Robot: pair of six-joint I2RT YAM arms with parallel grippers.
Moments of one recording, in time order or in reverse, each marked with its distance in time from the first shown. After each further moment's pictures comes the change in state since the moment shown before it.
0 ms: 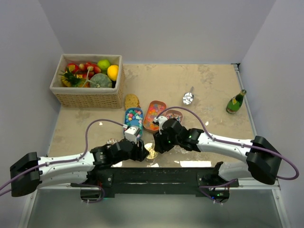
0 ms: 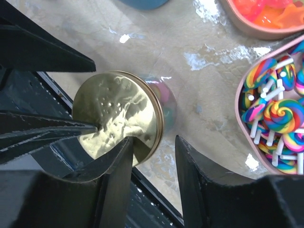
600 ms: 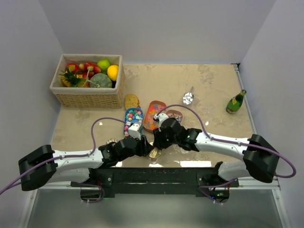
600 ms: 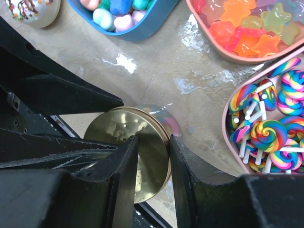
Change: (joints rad) left arm 0.024 0.192 0.004 0.260 0.010 -0.027; right arm 0.004 0.036 -0.004 0.092 0.082 0.033
